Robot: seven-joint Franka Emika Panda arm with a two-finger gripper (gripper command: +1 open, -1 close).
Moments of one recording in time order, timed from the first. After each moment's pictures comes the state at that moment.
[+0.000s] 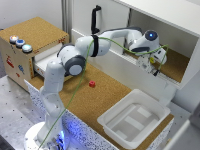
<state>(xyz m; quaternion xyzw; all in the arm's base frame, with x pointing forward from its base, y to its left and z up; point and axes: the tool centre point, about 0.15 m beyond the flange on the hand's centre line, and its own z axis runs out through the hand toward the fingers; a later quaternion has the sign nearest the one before) 0.611 -0.285 0.512 -0.96 0.04 -0.27 0.06</state>
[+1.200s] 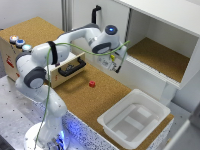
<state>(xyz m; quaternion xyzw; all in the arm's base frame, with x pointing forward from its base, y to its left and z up) 0.418 -0.021 0.487 -0.96 -0.14 -0.22 0.09</state>
